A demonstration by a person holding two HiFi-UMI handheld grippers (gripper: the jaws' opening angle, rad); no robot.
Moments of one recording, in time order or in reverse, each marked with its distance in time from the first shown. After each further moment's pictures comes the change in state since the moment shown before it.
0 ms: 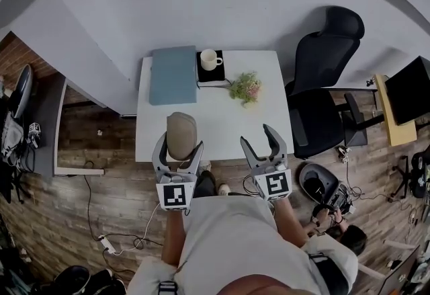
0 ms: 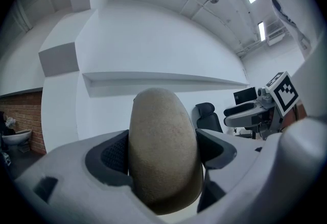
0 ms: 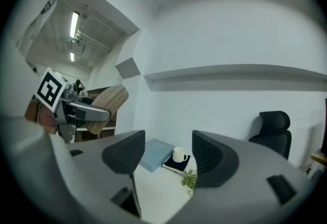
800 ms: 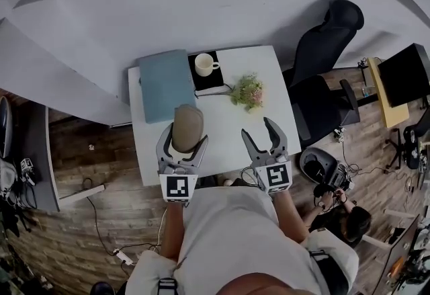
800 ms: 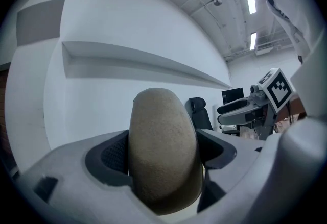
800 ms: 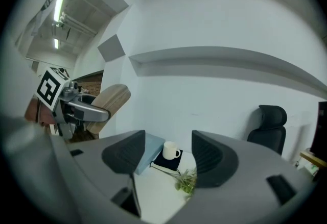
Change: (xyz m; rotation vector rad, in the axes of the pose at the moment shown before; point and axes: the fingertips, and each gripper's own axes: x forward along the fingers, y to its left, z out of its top) left arm 0.119 0.069 -0.045 -0.016 0.045 -0.240; right arm 0.118 -0.016 -0.021 0.008 0.140 -0.143
